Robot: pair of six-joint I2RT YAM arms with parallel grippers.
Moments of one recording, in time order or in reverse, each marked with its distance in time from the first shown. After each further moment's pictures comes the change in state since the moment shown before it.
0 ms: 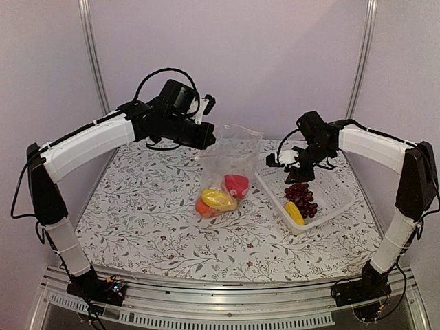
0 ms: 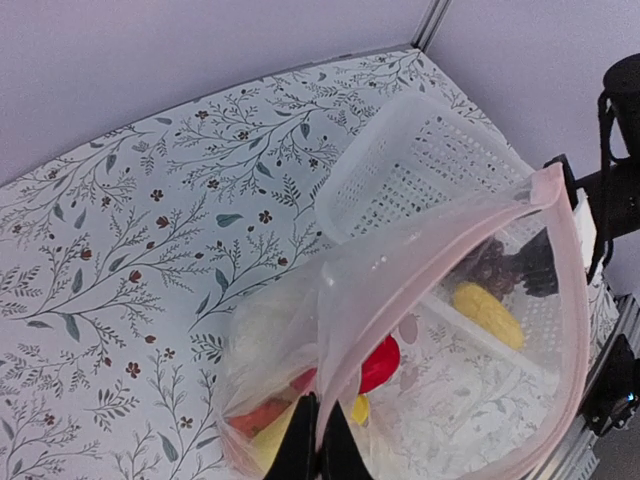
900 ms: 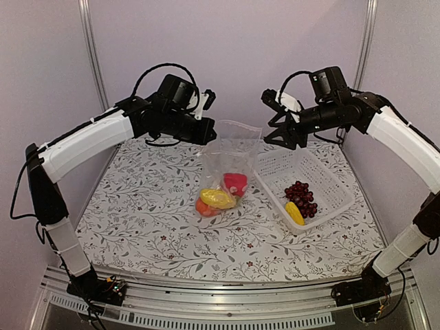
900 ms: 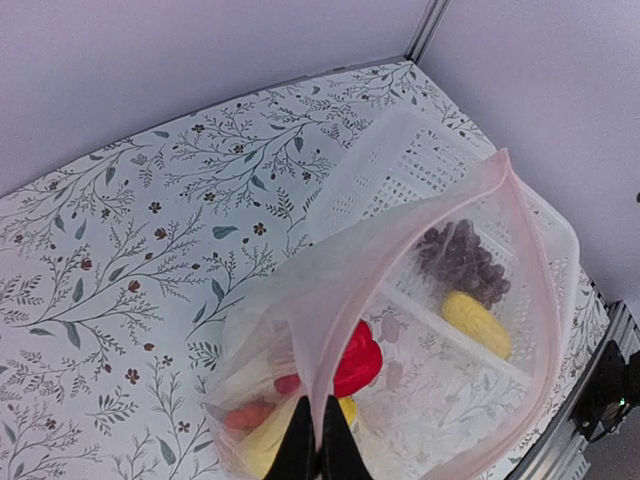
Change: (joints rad) left arm -0.005 0.002 0.050 -0.023 0.000 -0.006; right arm 0.163 -0.179 0.253 0.063 -0.182 0.485
